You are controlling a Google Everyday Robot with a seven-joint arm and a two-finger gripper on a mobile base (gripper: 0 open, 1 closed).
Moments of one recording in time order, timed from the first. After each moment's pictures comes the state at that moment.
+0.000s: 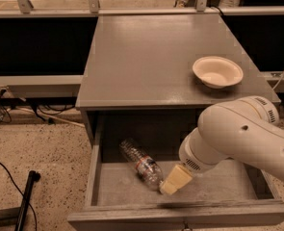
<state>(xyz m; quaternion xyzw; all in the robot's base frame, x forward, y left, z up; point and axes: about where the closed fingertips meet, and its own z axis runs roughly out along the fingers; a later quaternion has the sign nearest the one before) 0.426 -0.112 0.712 -0.46 0.87 0.04 0.16</state>
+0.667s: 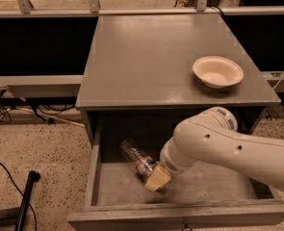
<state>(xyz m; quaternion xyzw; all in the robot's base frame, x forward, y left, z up) 0.454 -0.071 0.651 -0.46 0.87 0.05 0.17</state>
